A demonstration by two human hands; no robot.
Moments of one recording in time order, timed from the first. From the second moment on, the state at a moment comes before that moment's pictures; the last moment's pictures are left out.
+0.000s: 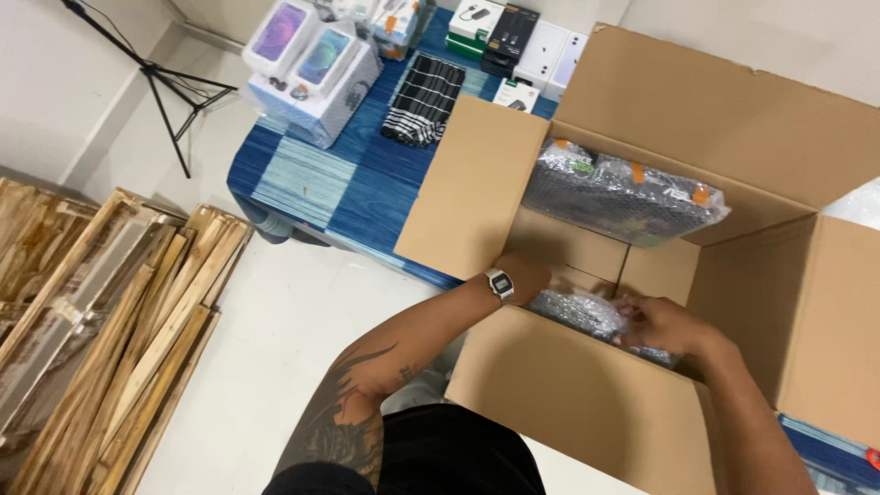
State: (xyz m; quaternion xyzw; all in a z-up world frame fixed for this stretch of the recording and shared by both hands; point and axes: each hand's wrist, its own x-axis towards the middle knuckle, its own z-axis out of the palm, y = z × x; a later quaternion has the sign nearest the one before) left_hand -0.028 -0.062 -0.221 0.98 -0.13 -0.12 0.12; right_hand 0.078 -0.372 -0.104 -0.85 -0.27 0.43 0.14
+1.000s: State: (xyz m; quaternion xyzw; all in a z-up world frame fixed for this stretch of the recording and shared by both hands) left_hand -0.166 0.486 -0.080 0.80 0.06 0.37 0.47; right_hand -0.040 0.159 0.078 -0.88 -0.36 0.22 0.23
